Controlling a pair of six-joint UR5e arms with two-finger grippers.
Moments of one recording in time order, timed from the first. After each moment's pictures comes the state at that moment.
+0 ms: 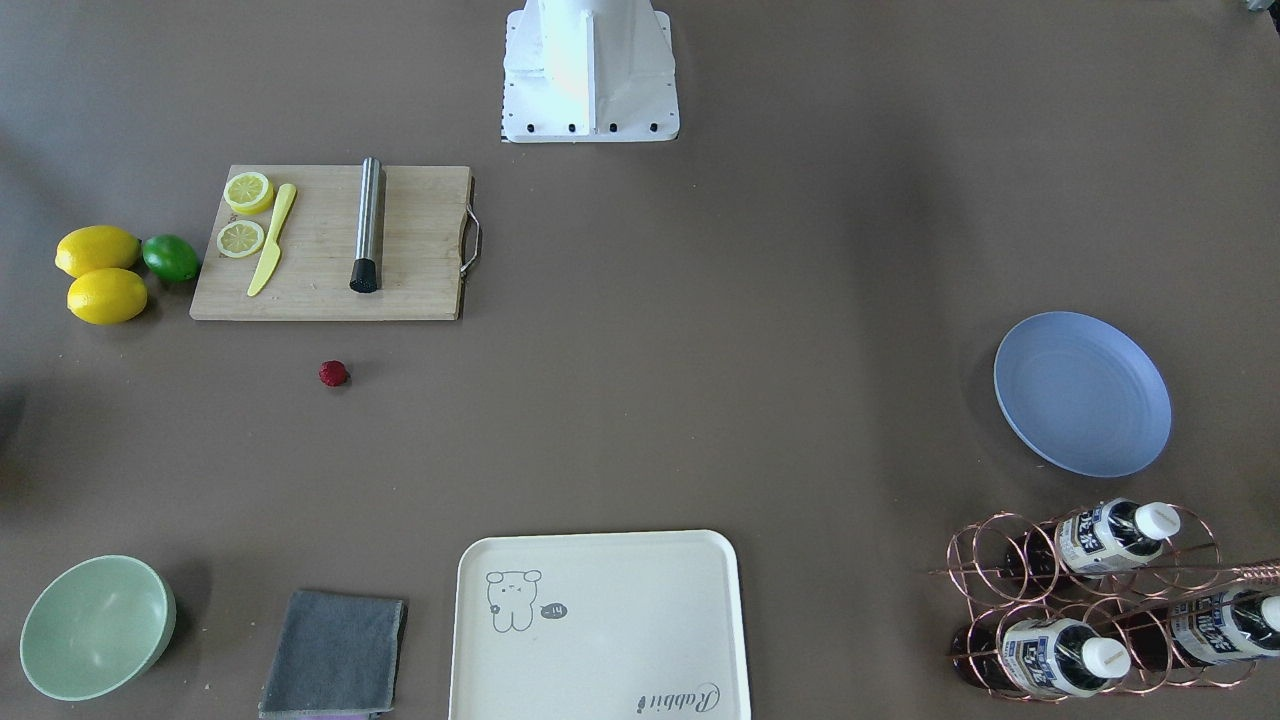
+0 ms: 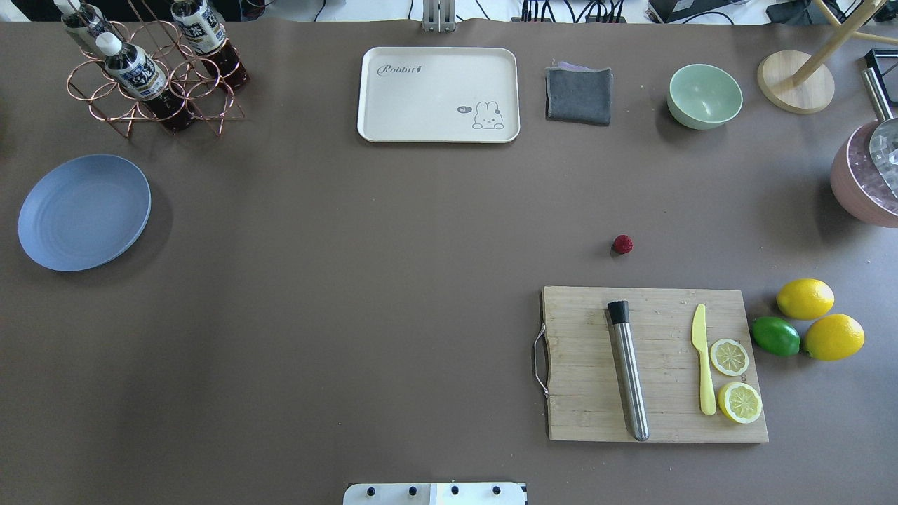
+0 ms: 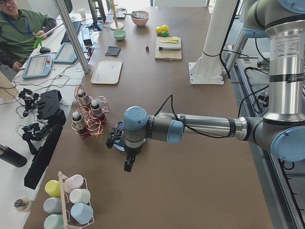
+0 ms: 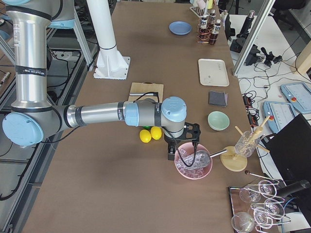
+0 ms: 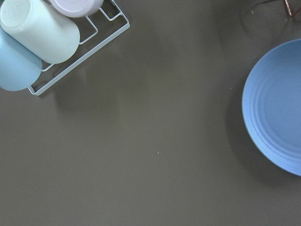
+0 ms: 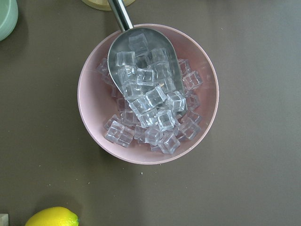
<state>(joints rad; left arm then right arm) -1.61 -1.48 -1.72 -1.67 -2.28 0.10 1.63 -1.63 1.79 -1.68 2.37 0.08</state>
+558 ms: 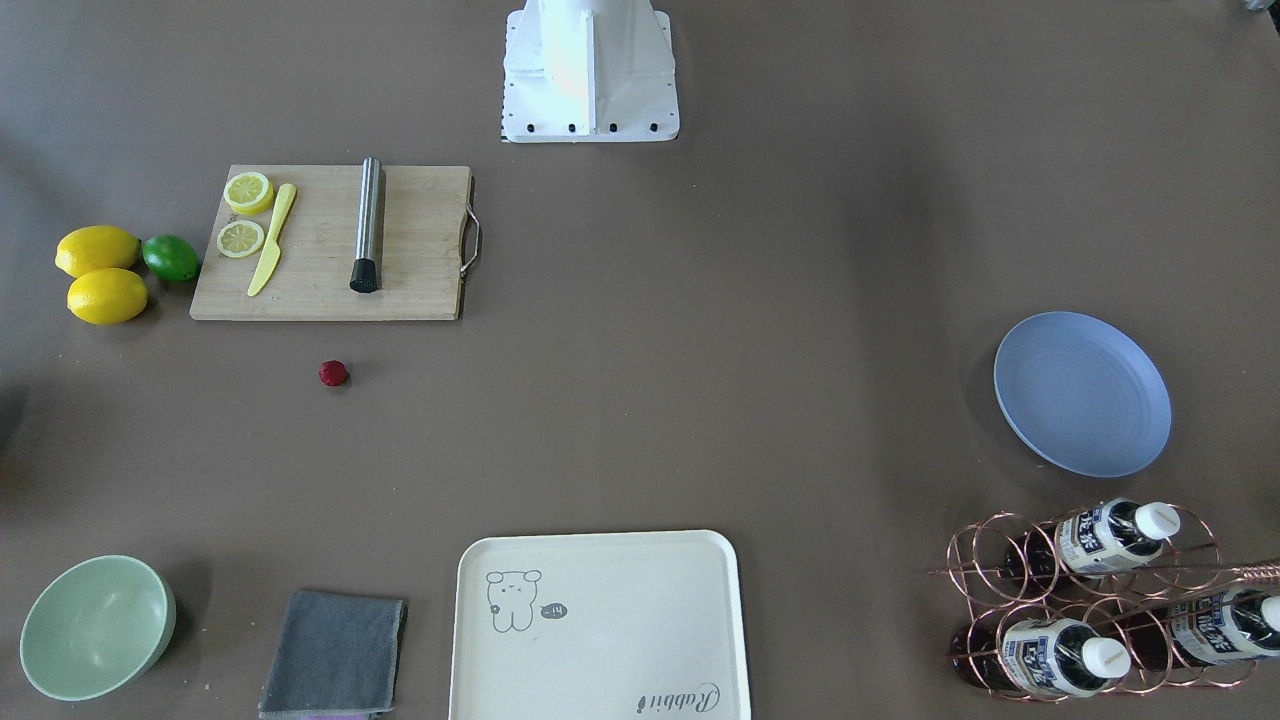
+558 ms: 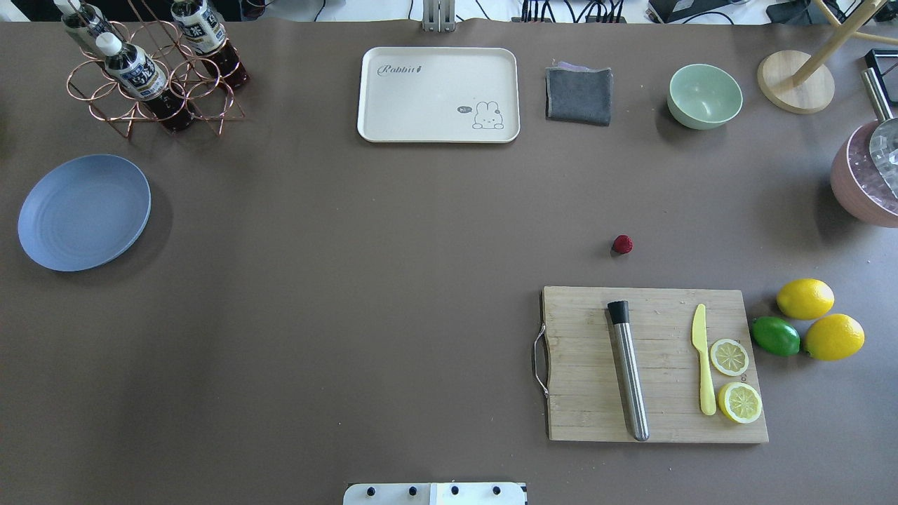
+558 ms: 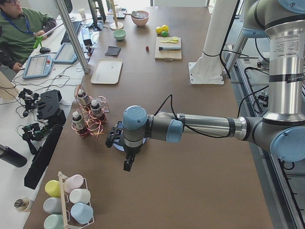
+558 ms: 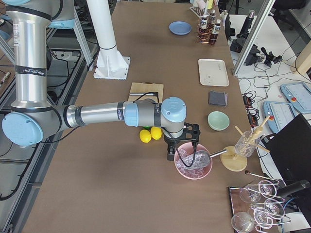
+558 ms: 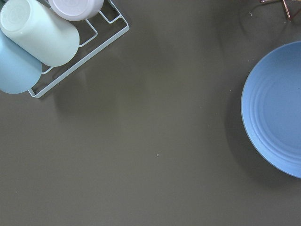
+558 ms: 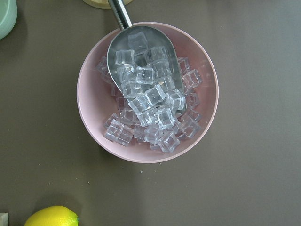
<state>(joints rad) -1.61 -1.49 -1.72 -1.67 -2.28 0.10 1.63 -1.63 1.79 -1.68 2.37 0.07</state>
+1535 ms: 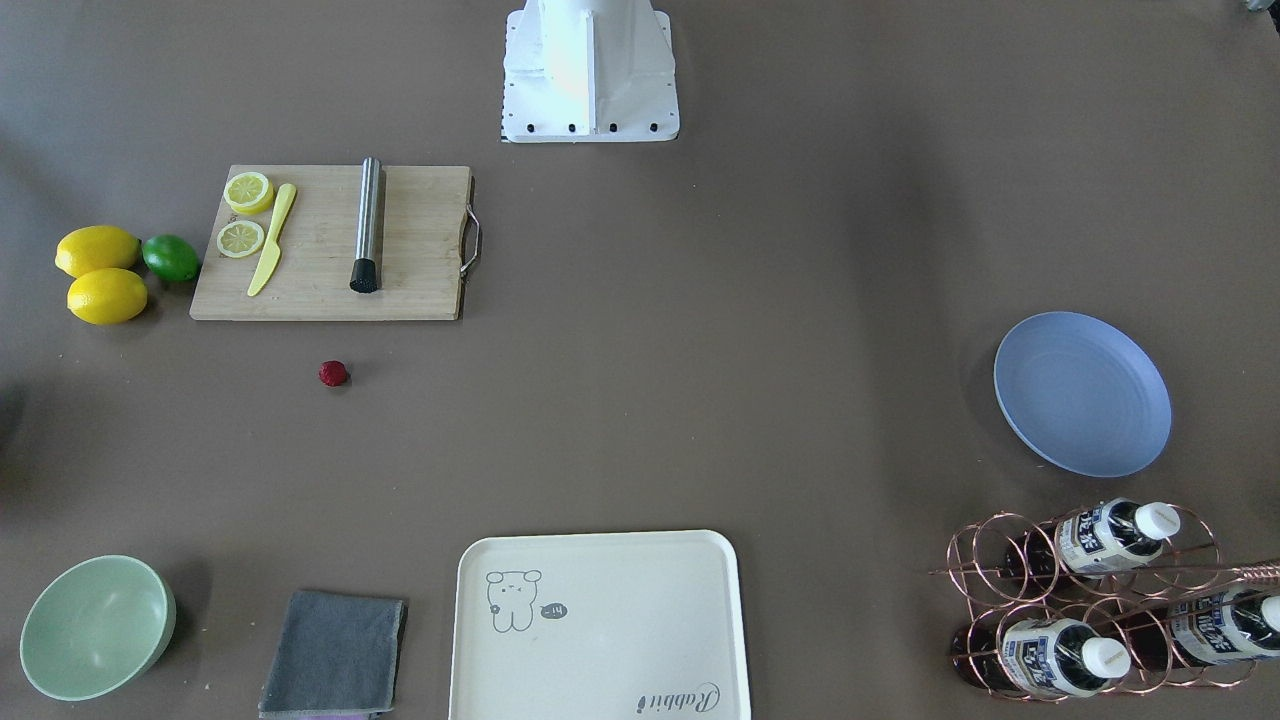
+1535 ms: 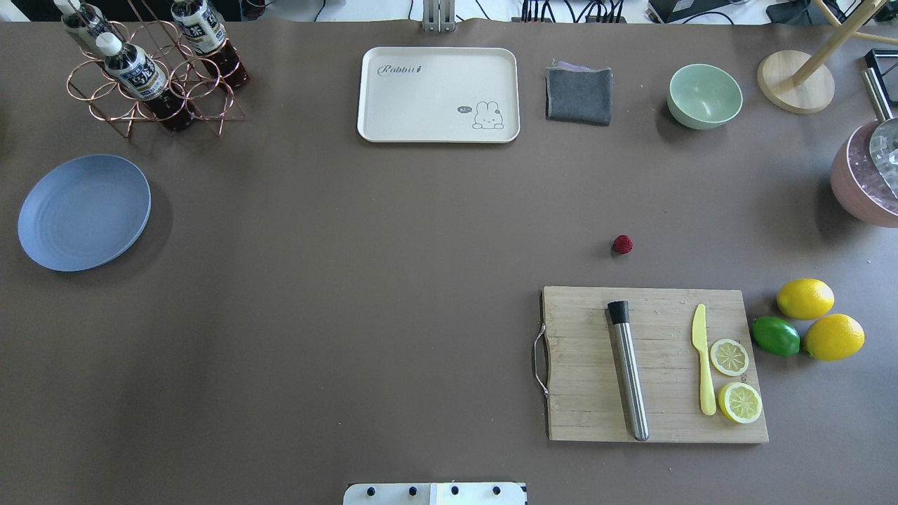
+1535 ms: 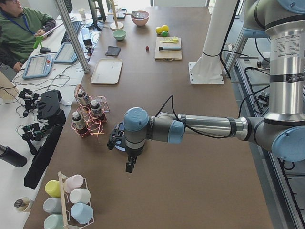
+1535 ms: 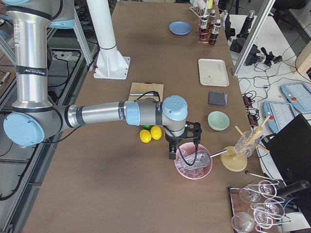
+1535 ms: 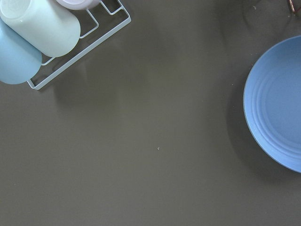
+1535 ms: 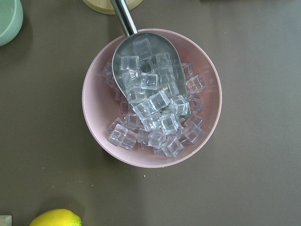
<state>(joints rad) -1.61 -1.48 -1.72 -1.66 -2.28 0.10 1.63 -1.62 1.79 -1.68 2.37 0.08</state>
